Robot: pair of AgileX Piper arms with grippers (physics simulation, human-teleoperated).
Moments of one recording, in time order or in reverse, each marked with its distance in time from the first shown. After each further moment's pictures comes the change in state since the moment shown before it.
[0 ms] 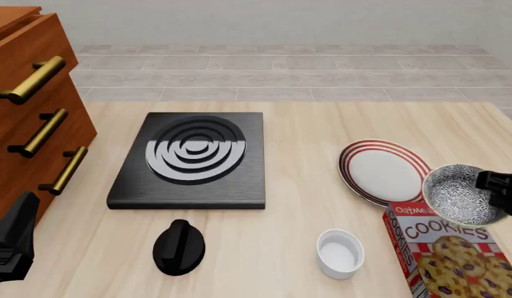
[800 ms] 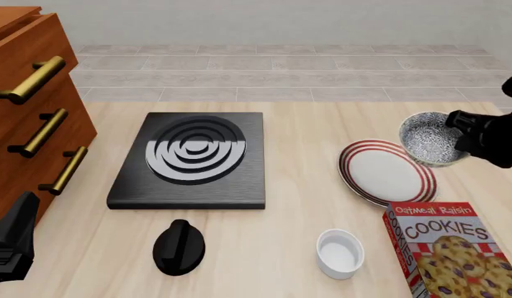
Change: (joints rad) left arm 0.000 0.000 0.000 0.000 0.000; right arm 0.107 0.264 -0.181 -0.192 0.190
